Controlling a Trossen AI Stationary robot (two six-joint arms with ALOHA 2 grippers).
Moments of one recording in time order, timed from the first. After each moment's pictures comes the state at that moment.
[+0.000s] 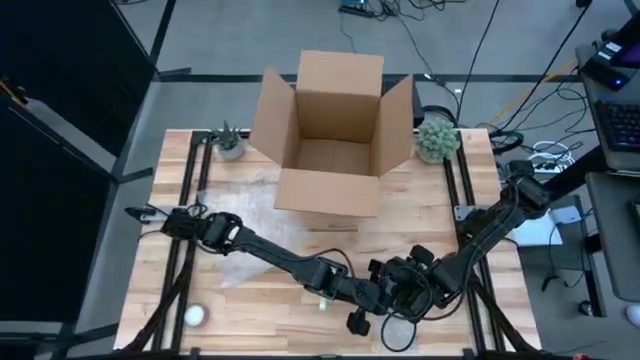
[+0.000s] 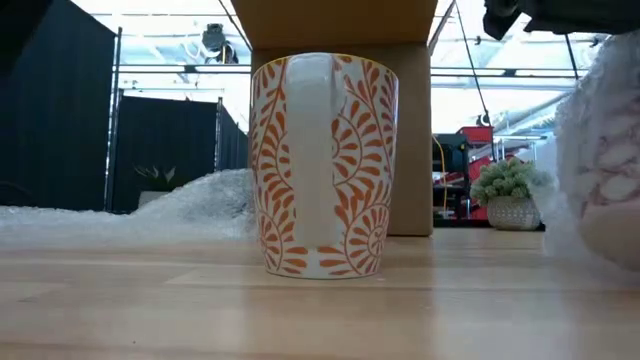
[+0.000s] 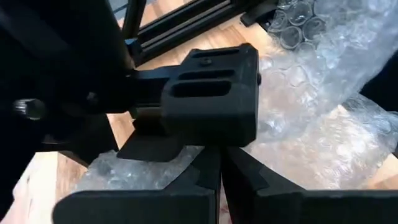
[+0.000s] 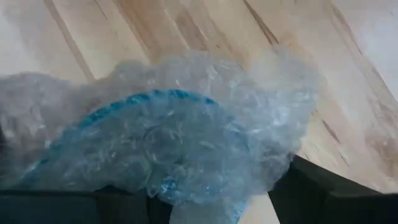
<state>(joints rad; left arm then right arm) -0.36 2.39 2.06 -0.30 -0.14 0.23 0.75 1.61 1.06 -0.87 0.36 1.26</state>
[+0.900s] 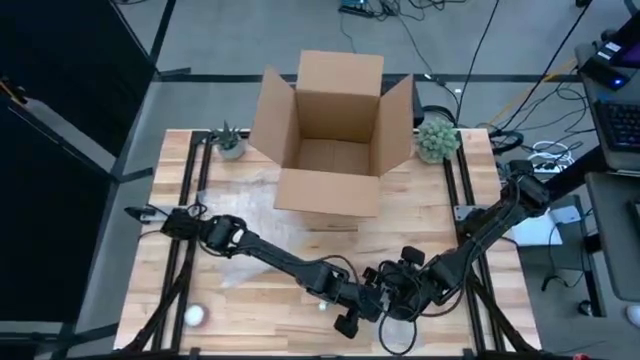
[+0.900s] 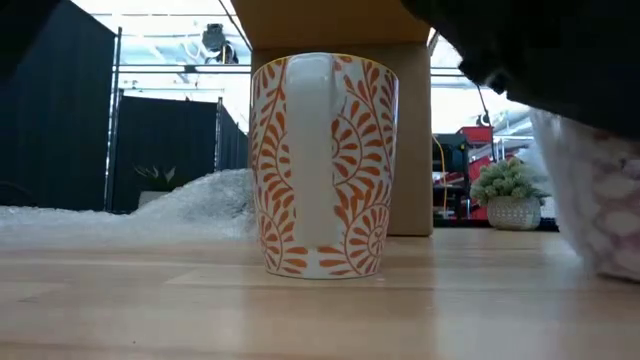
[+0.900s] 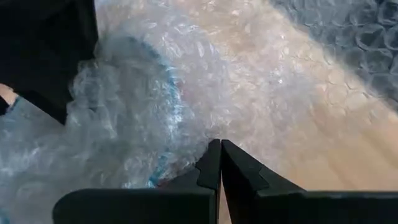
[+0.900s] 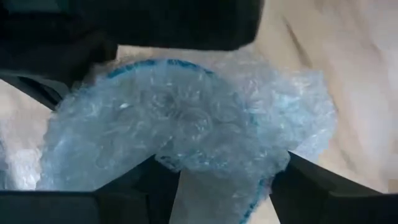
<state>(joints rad) -0.35 2.42 2.05 -0.39 -0.08 0.28 0.71 1.59 1.11 -0.86 0.29 1.04</state>
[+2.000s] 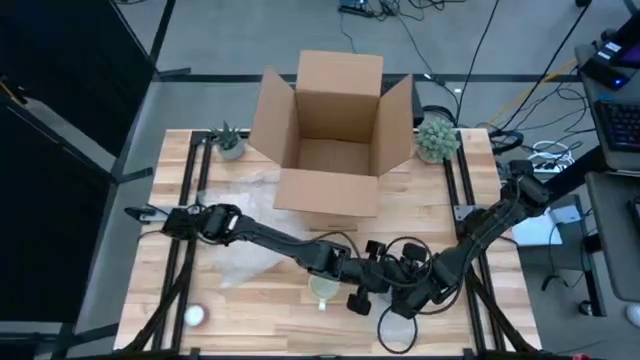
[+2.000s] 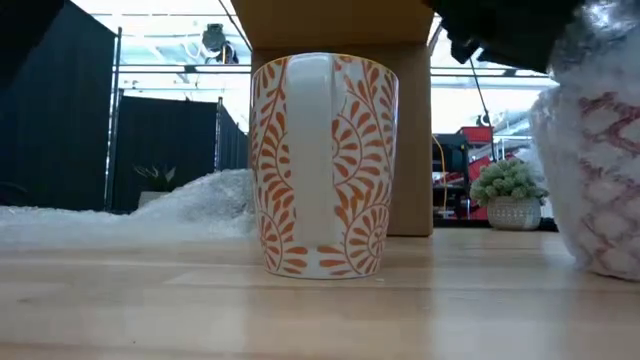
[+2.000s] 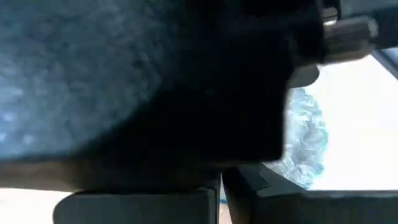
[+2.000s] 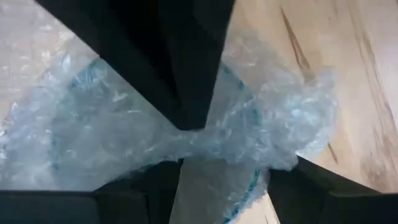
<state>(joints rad) -0.30 2.34 2.05 -0.41 -0.12 0.18 0.69 1.60 1.10 -0.87 0.27 1.00</state>
